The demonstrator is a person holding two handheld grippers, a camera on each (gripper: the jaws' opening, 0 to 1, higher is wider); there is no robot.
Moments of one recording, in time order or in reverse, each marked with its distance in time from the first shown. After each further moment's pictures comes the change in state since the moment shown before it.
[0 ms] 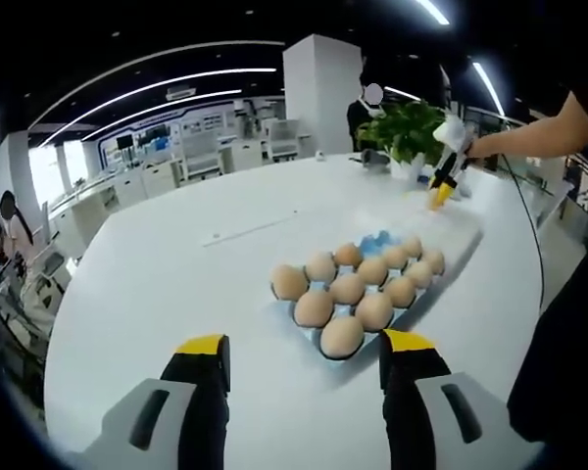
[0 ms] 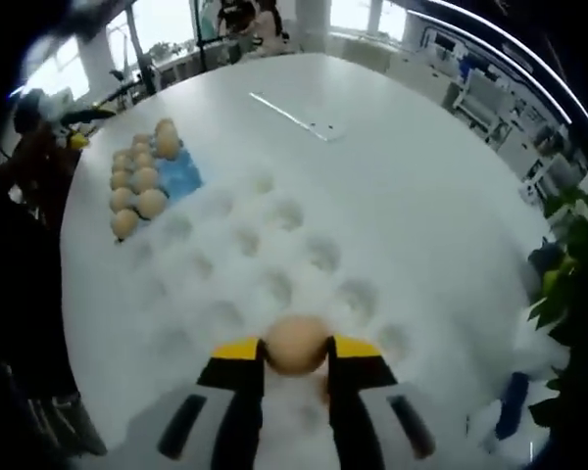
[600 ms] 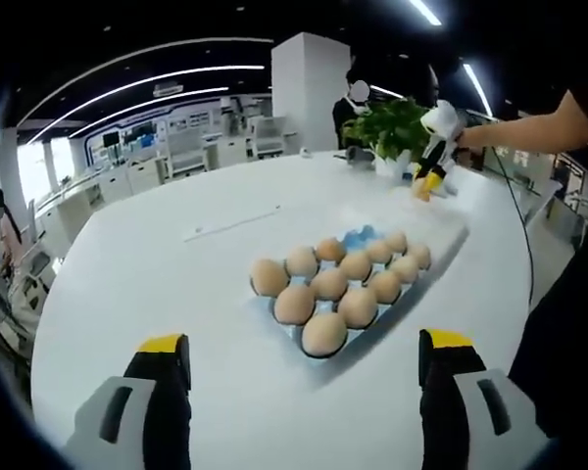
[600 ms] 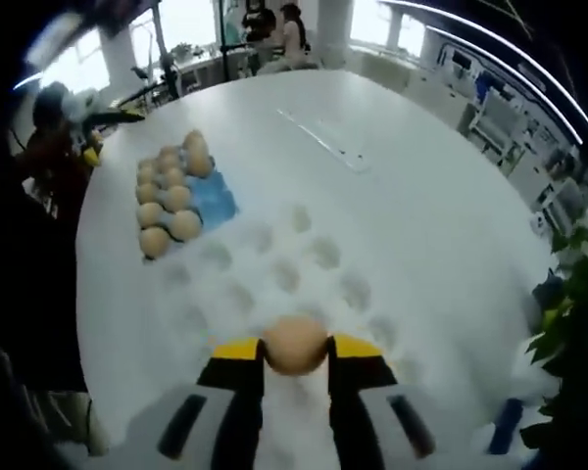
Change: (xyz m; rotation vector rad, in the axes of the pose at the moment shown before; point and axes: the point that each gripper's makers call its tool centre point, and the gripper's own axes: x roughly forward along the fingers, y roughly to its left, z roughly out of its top) left arm 0.007 -0.013 -0.008 -0.014 0.004 -0.077; right arm -0.006 0.029 0.035 -0.065 -0.055 0.043
